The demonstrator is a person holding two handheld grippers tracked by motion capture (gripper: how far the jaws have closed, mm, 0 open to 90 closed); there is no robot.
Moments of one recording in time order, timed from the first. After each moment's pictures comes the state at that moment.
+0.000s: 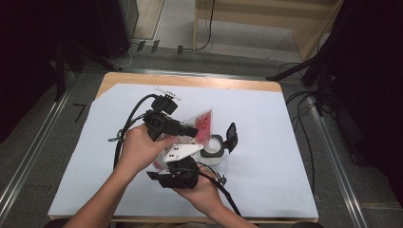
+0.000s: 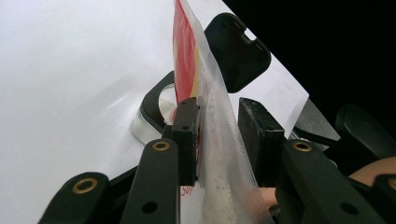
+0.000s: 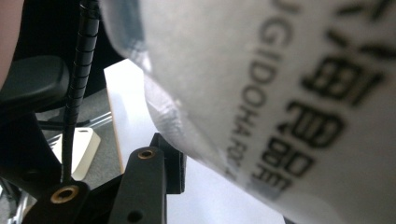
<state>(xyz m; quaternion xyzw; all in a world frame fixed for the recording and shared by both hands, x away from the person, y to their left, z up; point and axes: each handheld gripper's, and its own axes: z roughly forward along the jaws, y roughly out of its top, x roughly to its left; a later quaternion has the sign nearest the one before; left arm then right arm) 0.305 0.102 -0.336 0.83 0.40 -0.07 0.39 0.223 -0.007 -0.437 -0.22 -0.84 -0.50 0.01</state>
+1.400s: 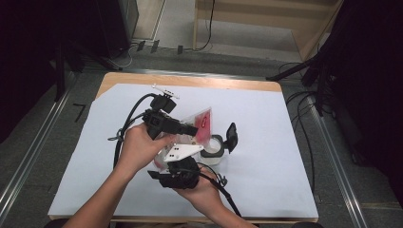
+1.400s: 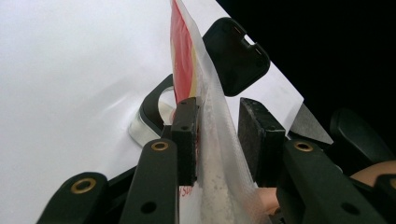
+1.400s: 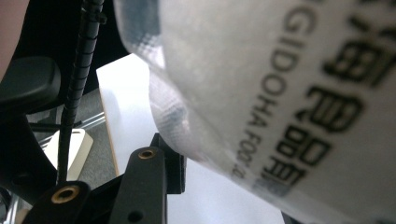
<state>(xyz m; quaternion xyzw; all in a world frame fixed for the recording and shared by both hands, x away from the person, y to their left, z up) 0.309 0.105 -0.338 0.82 0.40 -0.08 0.39 0.221 -0.008 -0.434 -0.23 -0.84 -0.50 0.00</state>
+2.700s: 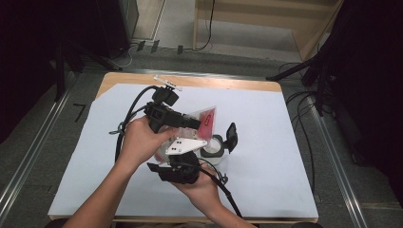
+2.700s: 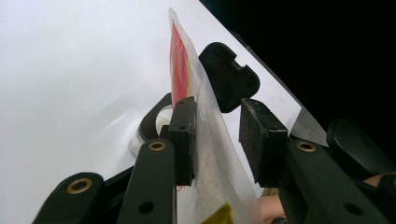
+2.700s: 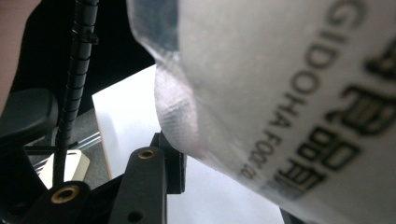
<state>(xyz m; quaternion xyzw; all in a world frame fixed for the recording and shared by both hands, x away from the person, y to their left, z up) 0.314 0.099 -0.319 0.83 0.39 -0.07 0.40 0.226 -0.009 -0.421 -0.26 -0.82 -0.52 -0.01</state>
